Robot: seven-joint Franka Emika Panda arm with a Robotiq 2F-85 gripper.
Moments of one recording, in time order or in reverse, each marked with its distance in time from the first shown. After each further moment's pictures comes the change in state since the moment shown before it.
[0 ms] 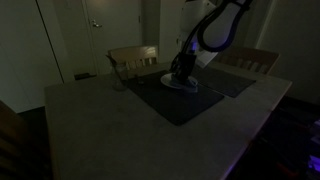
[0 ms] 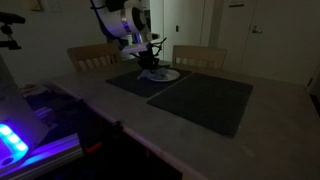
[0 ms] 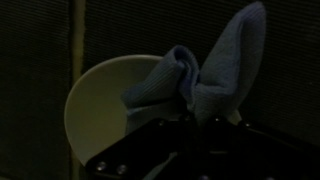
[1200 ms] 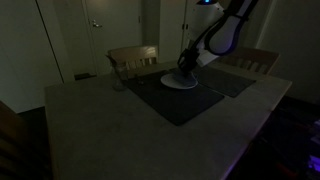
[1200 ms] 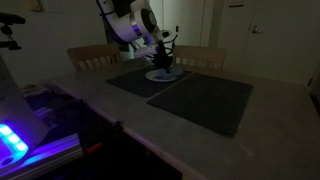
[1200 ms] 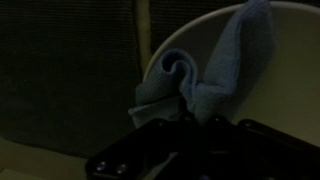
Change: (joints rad) arm 0.180 0.059 -0.317 0.001 -0.028 0.220 0.180
